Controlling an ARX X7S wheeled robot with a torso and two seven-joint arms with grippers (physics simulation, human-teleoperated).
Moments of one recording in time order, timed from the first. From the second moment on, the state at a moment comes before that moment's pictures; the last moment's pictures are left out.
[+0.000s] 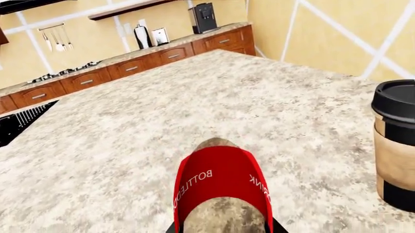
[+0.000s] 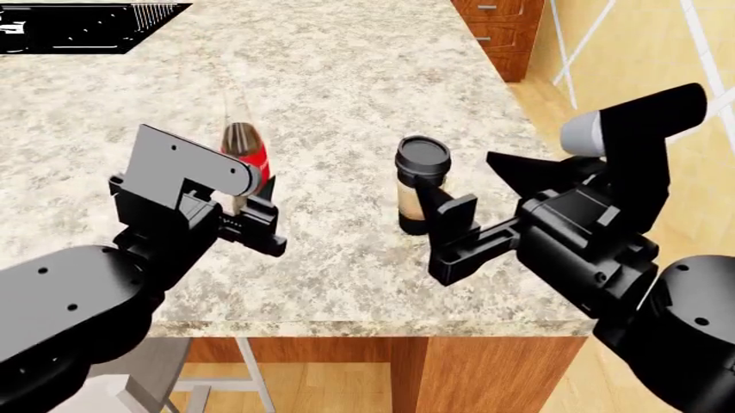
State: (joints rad) left arm -0.82 -0.69 0.40 0.46 -0.95 -0.94 -0.37; right arm 0.91 0.74 -0.26 -0.61 1.67 0.95 0.68
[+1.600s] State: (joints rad) left arm -0.87 -0.83 0.10 0.73 -1.31 -0.96 -0.62; right arm 0.93 0.77 -0.25 -0.63 1.67 0.91 0.70
